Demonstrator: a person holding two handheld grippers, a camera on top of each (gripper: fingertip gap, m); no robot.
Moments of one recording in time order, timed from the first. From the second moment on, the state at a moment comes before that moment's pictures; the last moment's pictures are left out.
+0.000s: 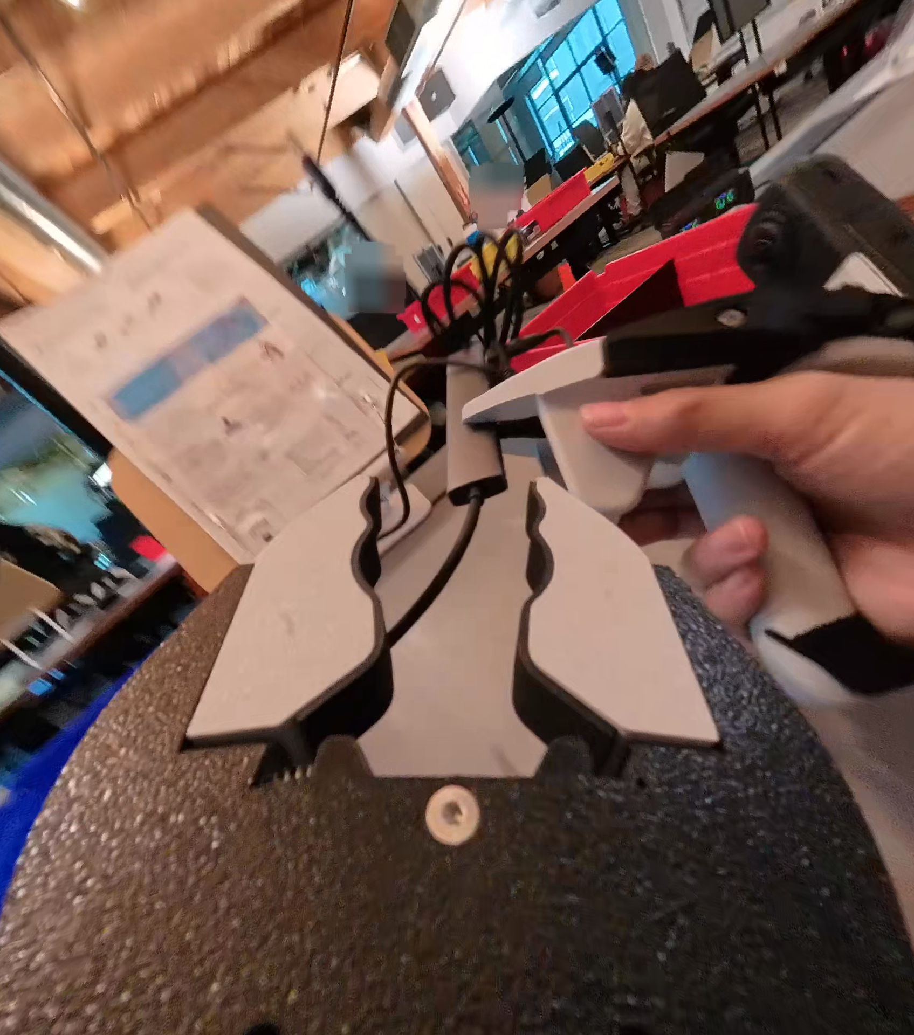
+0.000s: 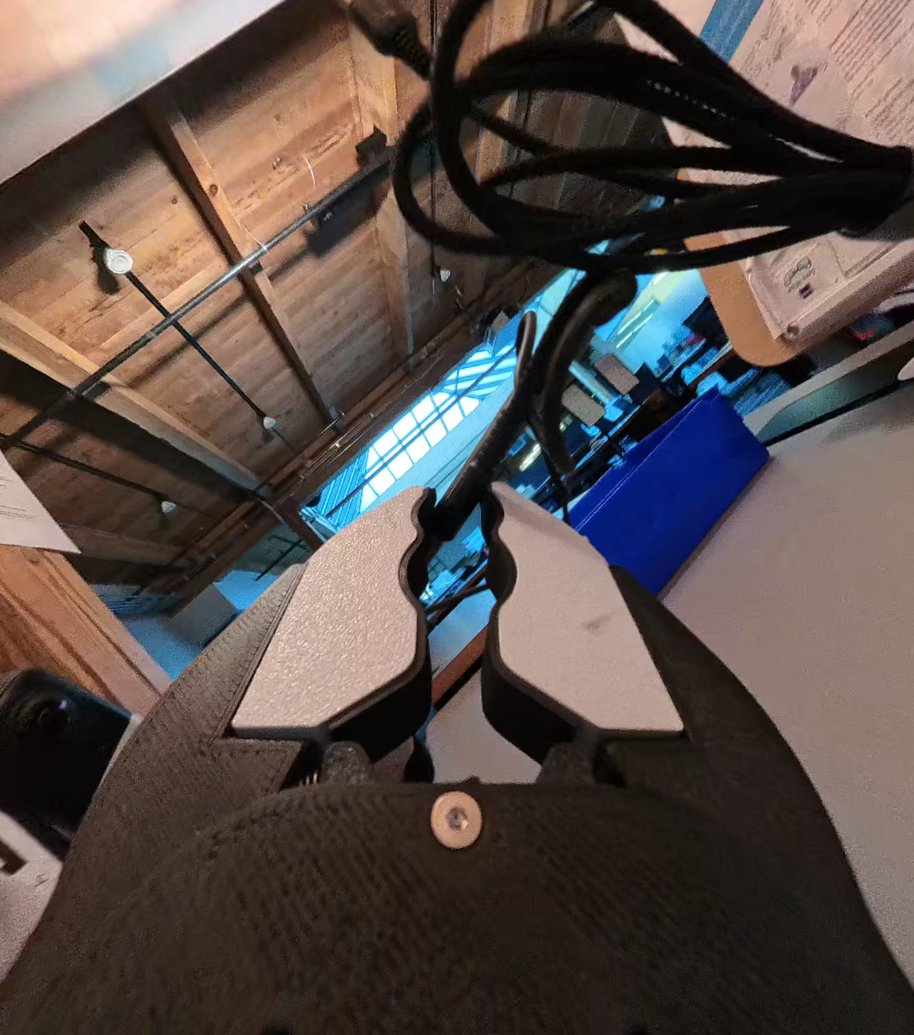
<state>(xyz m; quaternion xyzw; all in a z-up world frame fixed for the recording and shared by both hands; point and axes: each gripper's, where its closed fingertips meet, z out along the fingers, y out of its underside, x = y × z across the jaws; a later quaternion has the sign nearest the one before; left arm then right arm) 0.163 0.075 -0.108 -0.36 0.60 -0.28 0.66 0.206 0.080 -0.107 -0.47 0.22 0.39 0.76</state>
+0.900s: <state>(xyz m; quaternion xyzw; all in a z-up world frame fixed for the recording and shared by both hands) 0.148 0.104 -0.118 -0.35 0.54 -0.41 0.64 0.186 0.095 -0.120 -0.46 0.24 0.49 0.71</state>
